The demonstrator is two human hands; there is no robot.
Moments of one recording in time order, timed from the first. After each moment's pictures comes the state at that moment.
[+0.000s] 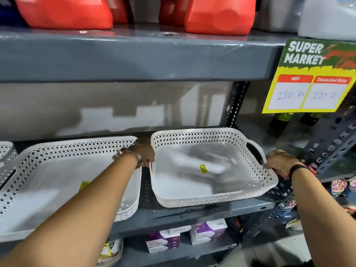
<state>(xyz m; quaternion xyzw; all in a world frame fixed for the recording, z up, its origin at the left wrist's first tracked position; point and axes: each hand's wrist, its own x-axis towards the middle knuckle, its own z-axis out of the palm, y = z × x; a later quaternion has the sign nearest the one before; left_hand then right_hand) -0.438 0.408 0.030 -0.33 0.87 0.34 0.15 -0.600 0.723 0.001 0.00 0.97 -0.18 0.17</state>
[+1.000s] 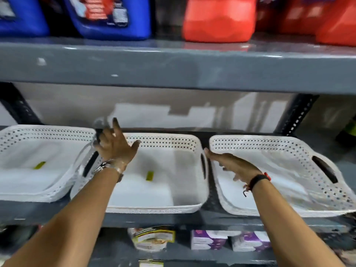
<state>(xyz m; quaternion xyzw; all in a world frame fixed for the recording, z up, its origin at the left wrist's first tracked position) -0.296 0.265 0.012 -0.50 0.84 0.07 -0.18 -0.445 0.499 0.021 -0.17 0.82 -0.40 0.38</state>
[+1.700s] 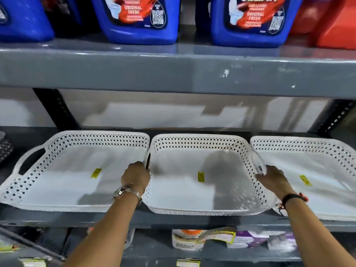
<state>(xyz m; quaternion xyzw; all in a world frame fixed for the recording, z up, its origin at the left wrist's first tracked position) -0.194 0.168 -0.031 -0.49 0.84 0.21 -0.02 -0.399 0.438 -0.035 -0.11 0.95 -0.25 0.15</state>
